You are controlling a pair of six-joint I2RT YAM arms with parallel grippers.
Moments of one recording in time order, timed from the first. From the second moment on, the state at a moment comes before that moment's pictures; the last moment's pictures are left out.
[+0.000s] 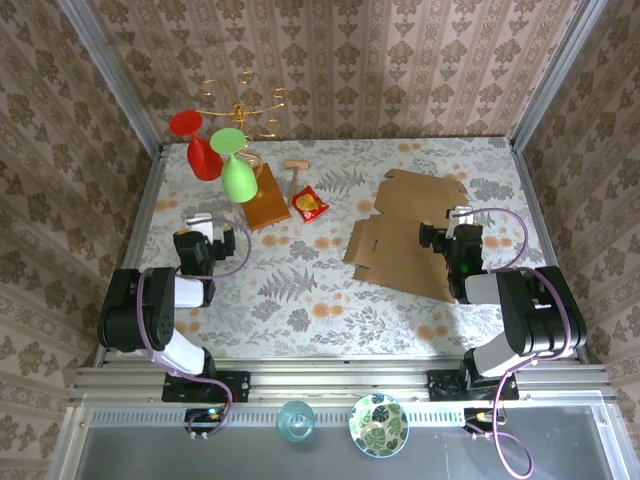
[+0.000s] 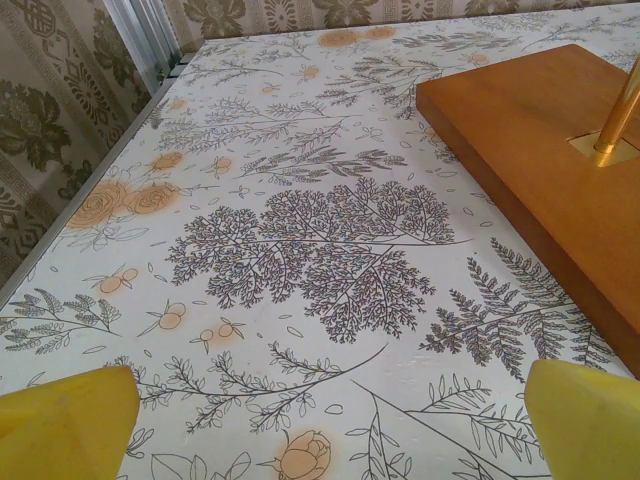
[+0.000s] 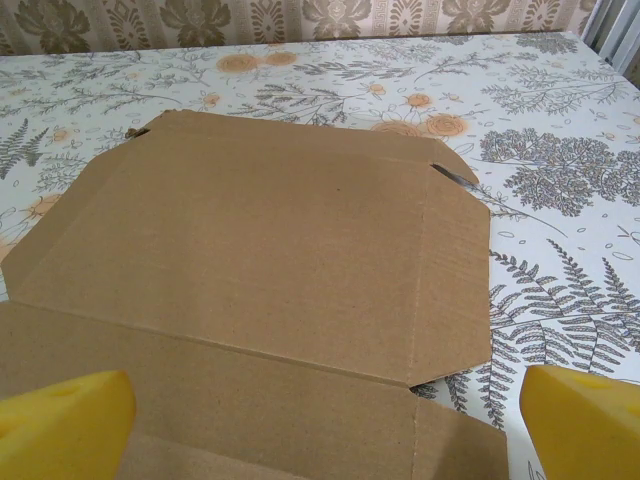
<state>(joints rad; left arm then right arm) -0.04 1.56 0.36 0.84 -0.13 0.07 0.04 1.52 0.38 0.76 0.16 0.06</state>
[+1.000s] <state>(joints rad) -0.34 1.22 0.45 0.54 -0.44 0.08 0.18 1.15 0.64 0.27 0.39 0.13</state>
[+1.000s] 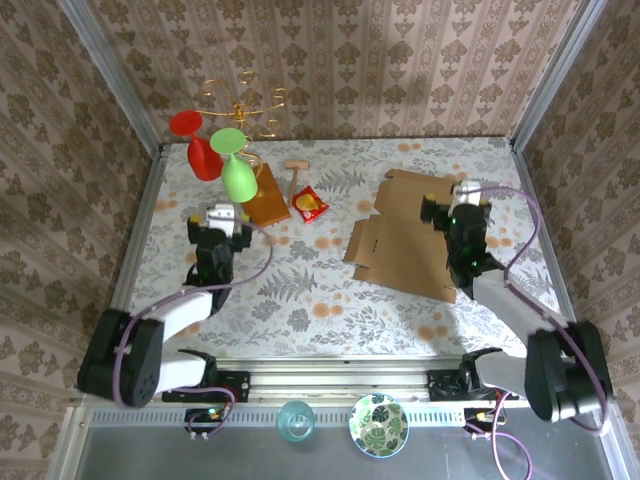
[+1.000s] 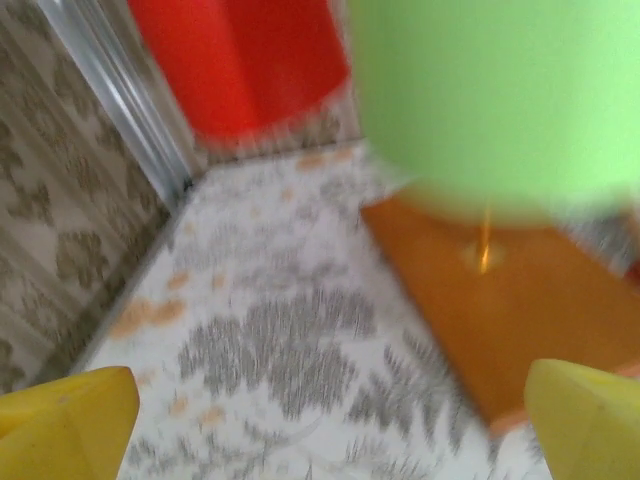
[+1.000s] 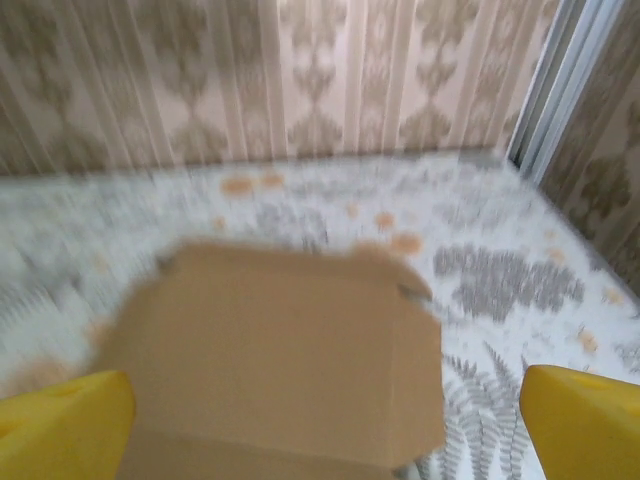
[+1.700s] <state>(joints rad) -0.76 1.58 0.79 0.08 0.18 -1.40 0.19 1.04 0.94 -0.86 -0.09 0.86</state>
